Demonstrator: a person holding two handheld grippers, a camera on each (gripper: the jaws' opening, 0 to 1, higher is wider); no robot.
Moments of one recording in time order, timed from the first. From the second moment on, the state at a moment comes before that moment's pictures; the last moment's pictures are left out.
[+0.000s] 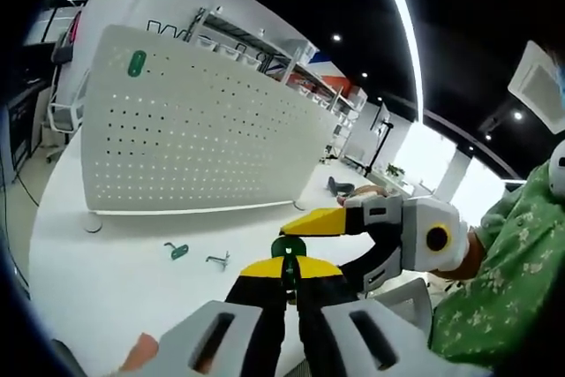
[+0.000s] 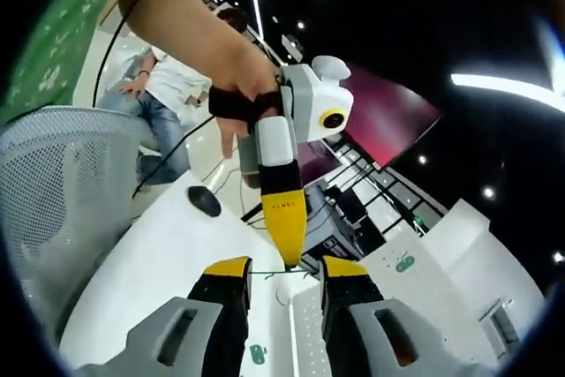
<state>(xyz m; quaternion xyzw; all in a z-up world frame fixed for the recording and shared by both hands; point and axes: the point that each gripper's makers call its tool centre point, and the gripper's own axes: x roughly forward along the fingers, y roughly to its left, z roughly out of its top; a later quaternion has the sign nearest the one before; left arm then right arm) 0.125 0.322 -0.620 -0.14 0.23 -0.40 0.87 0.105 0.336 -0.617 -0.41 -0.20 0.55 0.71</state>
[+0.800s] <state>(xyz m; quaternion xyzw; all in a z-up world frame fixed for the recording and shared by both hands) 0.136 0.325 -0.615 -0.13 0.21 -0.38 0.89 0.123 0.320 -0.617 -0.26 -0.11 0.52 0.80</state>
